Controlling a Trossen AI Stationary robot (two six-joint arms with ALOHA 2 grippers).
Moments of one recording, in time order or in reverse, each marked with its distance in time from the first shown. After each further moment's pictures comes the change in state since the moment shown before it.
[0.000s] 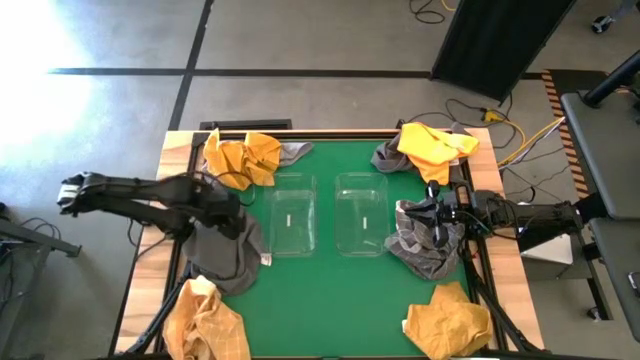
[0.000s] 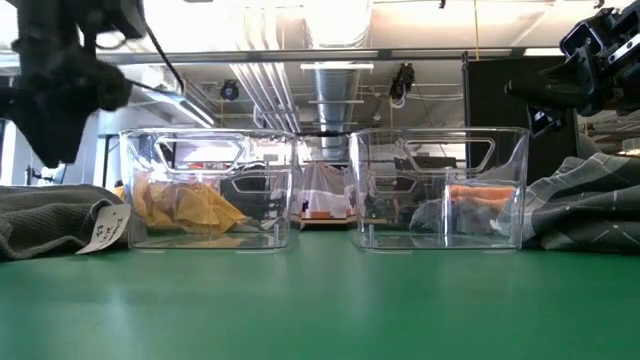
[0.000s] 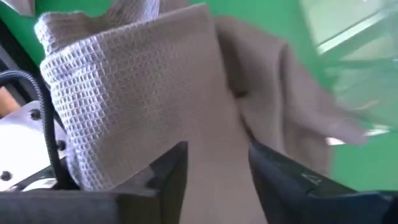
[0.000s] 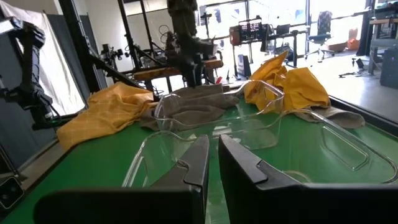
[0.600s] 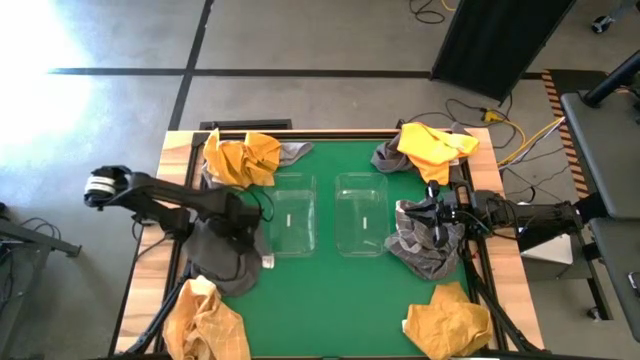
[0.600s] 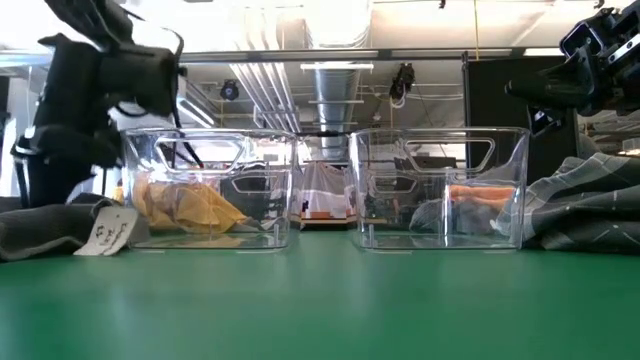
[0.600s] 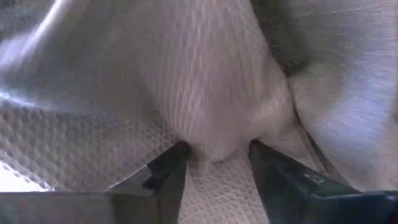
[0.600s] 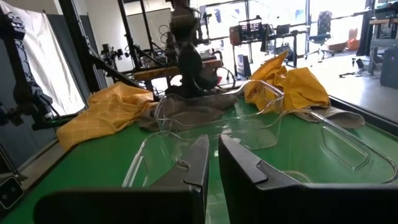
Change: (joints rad) left arm -0.010 0.366 -0.099 0.222 0.106 0.178; right arm 0.000 0.000 0.000 0.000 0.000 0.000
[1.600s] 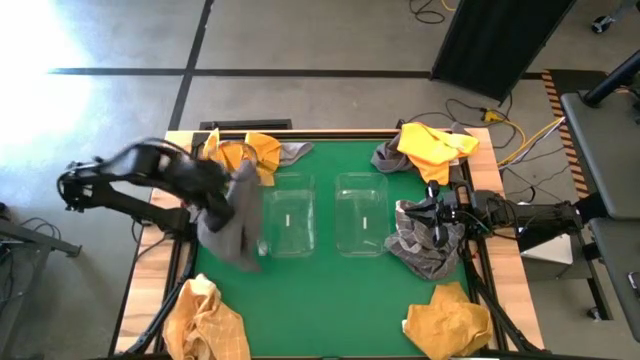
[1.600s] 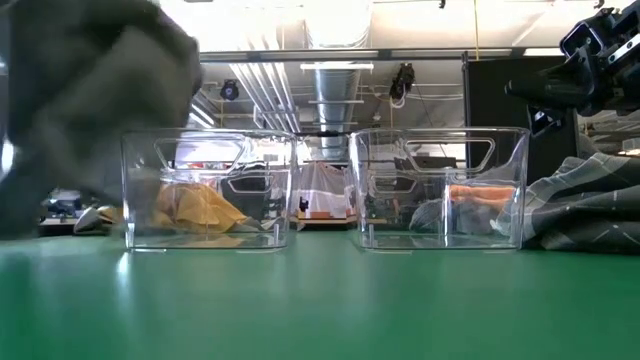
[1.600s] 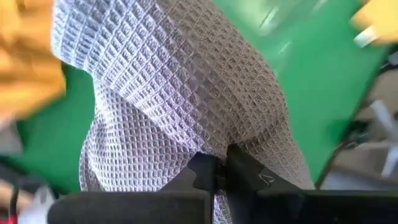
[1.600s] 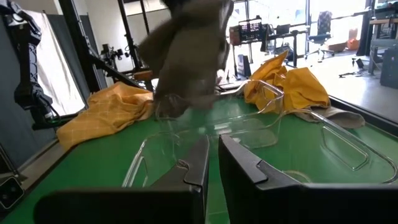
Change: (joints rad) left arm -0.035 -0.278 0.846 -0.439 -0.121 0.182; right arm 0.000 0.000 0.000 0.000 0.000 0.000
